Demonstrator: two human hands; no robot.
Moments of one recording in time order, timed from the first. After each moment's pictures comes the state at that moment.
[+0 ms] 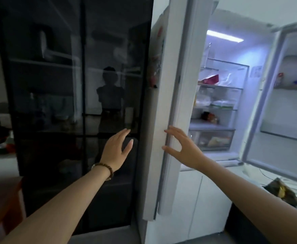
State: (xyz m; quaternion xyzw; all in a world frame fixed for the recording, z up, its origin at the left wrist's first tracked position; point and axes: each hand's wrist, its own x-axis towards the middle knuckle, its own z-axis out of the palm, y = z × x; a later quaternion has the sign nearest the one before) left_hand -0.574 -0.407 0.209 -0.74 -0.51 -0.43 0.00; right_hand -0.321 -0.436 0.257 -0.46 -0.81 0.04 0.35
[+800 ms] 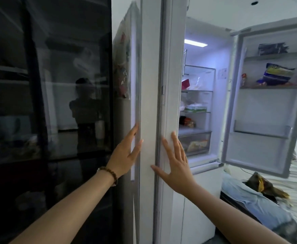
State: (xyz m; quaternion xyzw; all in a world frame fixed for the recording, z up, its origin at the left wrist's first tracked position) left_hand -0.442 -0.336 0.257 -0.81 -0.31 -0.48 -0.12; right_hand -0.252 -0.385 0.219 -0.53 -0.73 -0.10 0.41
